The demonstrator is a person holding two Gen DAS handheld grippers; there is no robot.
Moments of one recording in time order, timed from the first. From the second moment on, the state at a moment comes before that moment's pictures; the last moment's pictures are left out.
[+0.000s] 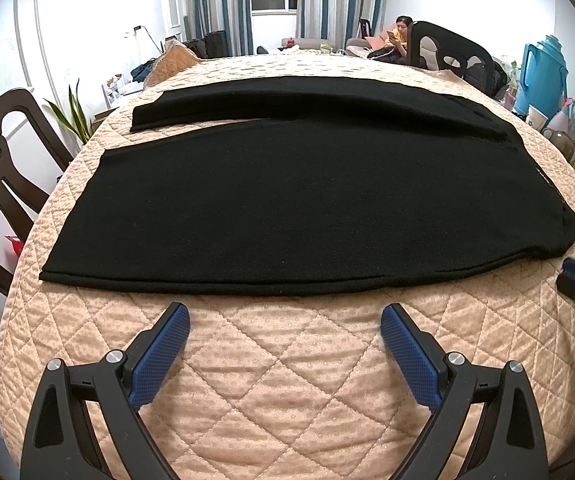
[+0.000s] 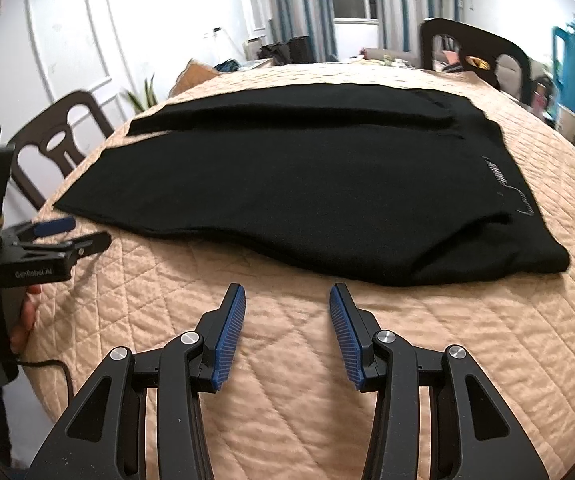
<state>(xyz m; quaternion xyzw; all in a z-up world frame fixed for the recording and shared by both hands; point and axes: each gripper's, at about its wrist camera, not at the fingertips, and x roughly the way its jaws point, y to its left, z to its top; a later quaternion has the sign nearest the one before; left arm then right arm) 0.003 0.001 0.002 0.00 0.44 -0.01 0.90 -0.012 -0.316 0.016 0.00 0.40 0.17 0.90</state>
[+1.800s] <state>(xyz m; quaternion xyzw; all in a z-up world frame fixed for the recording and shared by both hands) -0.069 0.148 0.004 -0.26 0.35 0.09 0.89 -0.077 -0.497 -0.002 0.34 0.39 0.05 0.86</state>
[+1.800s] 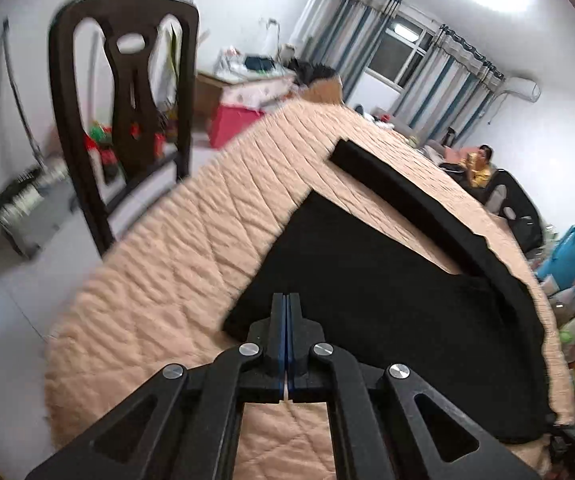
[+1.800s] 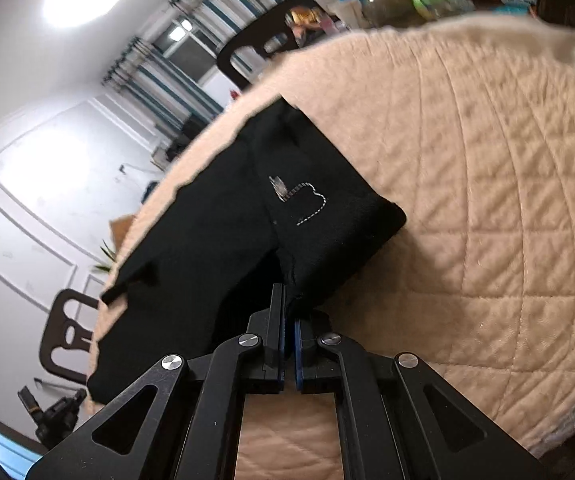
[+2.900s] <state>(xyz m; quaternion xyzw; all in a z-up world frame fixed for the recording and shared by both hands) -0.066 0.135 0.006 -0.16 0.38 0.11 0.90 -0.073 -0.495 -0.002 0.31 0.37 0.05 0.87</state>
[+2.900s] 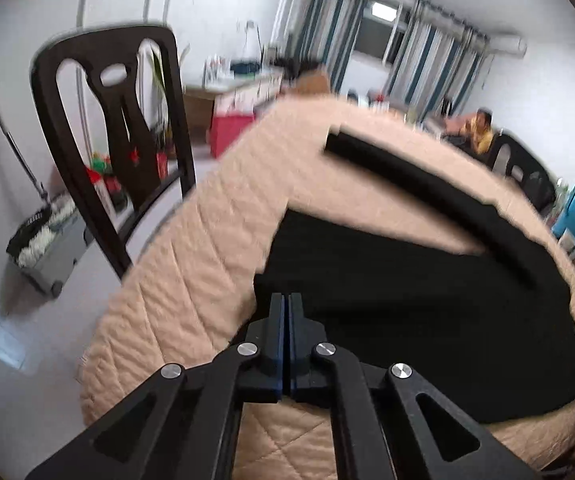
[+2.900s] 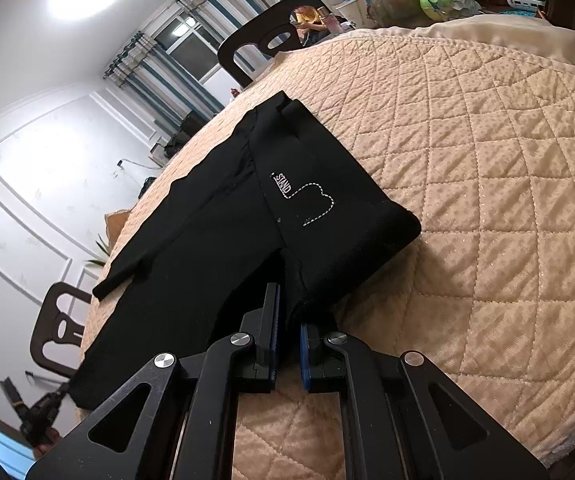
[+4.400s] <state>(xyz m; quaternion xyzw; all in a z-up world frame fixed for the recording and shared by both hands) -0.024 0.119 0.023 -0.11 0.36 0.07 0.92 -0.074 -0.478 0.033 0.15 0.31 -0.01 0.94</state>
